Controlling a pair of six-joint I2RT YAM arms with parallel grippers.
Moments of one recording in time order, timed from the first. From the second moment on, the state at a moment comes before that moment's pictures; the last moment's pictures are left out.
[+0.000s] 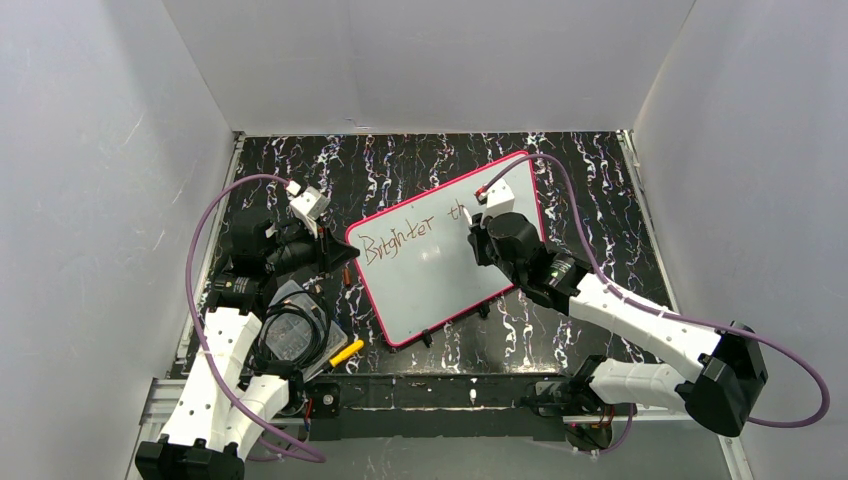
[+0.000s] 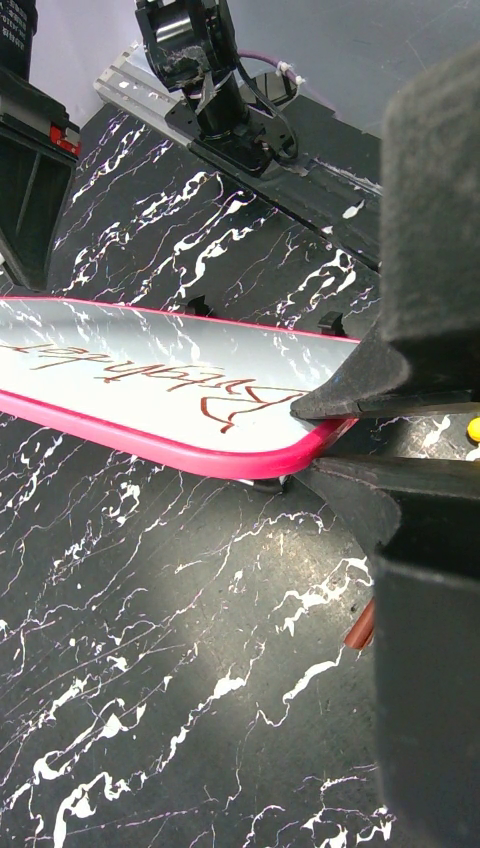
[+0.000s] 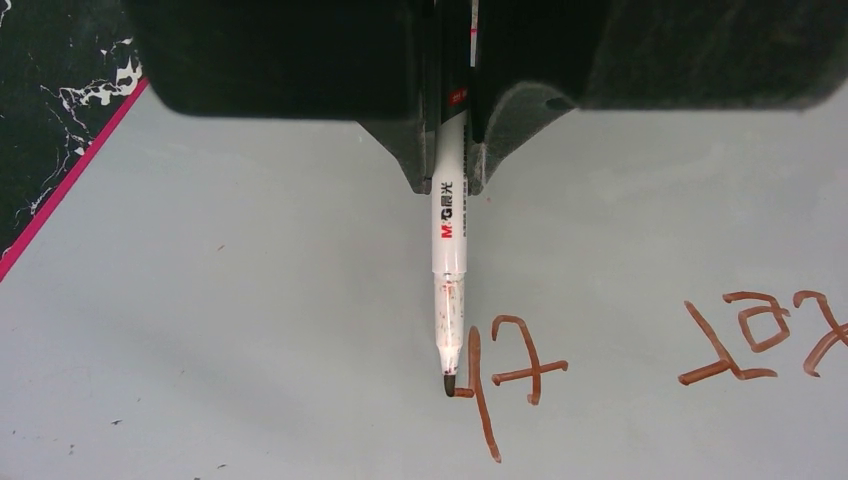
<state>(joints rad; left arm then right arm) -0.12 0.82 0.80 -0.46 0.76 0.02 0.88 1.13 0.87 -0.20 0.39 0.24</state>
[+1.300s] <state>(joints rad) -0.12 0.81 0.80 -0.46 0.76 0.02 0.87 1.11 0.86 -0.23 0.43 0.20</state>
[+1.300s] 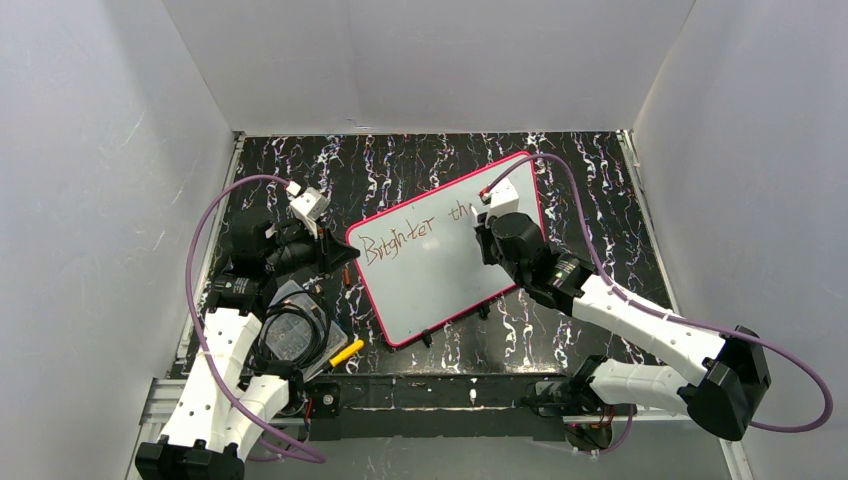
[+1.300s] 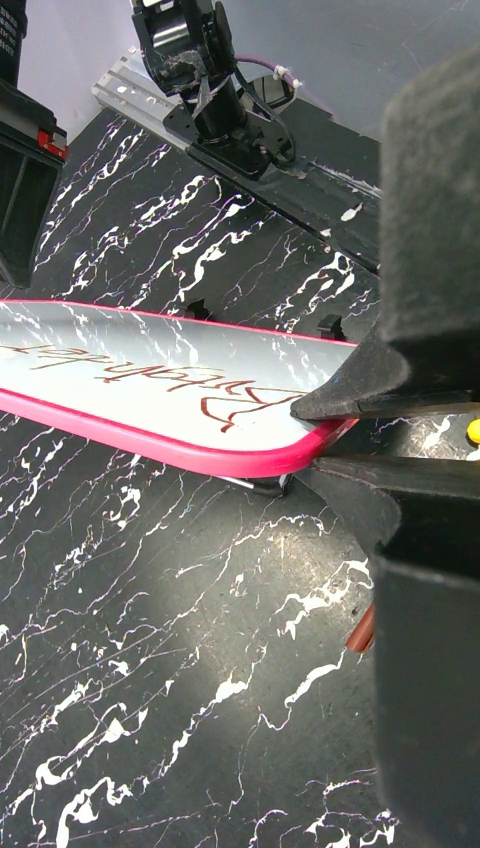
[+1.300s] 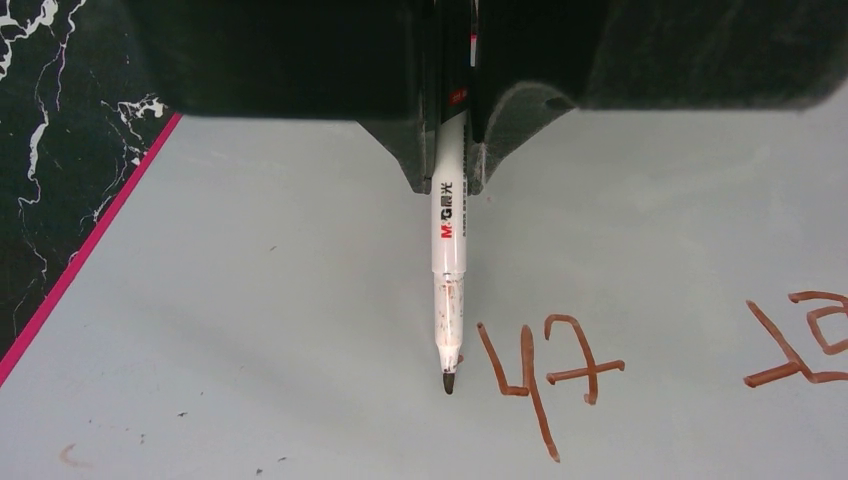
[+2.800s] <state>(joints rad) -0.12 0.81 0.80 -0.46 0.77 0.02 0.87 1.11 0.88 -0.22 0.41 0.18</state>
